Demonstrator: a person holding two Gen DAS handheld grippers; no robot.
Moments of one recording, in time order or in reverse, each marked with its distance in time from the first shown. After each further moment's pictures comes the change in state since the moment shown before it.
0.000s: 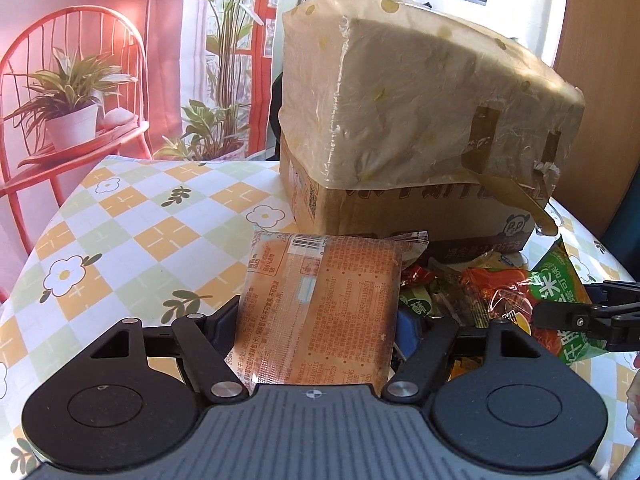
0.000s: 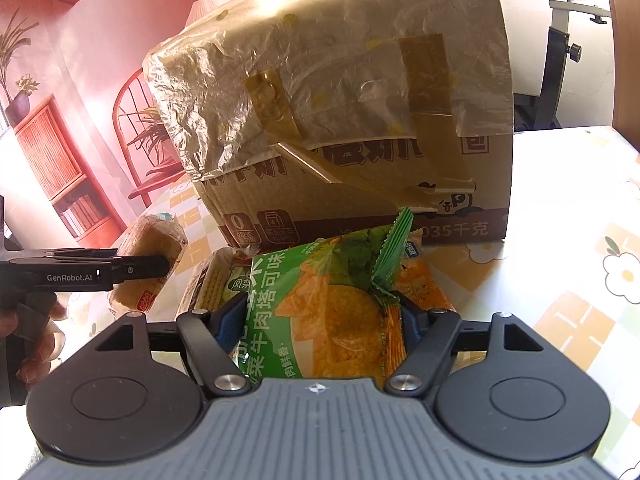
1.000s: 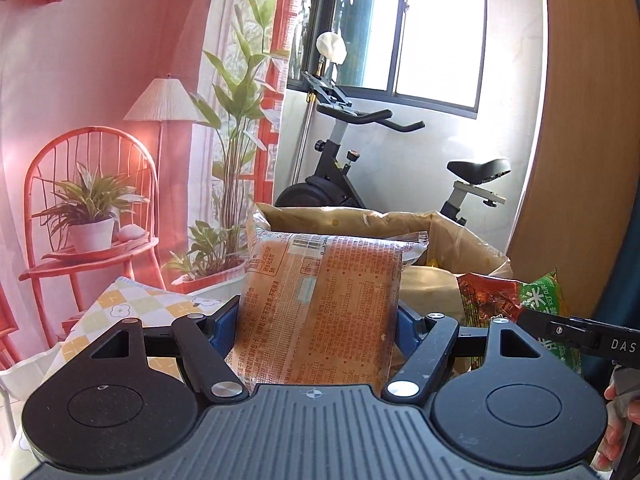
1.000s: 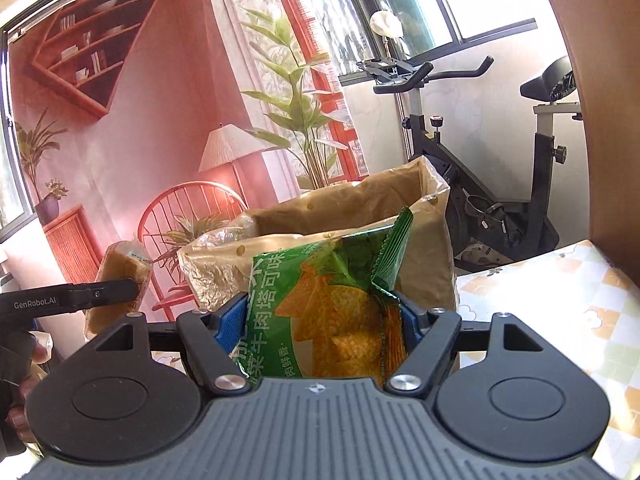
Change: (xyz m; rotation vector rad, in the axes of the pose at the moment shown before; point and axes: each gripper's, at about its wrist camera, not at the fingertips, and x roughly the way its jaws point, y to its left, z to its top) left arm -0.095 -0.073 0.089 -0.047 -0.312 0.045; right arm -0.095 -0.012 0.086 0.013 -0.320 0.044
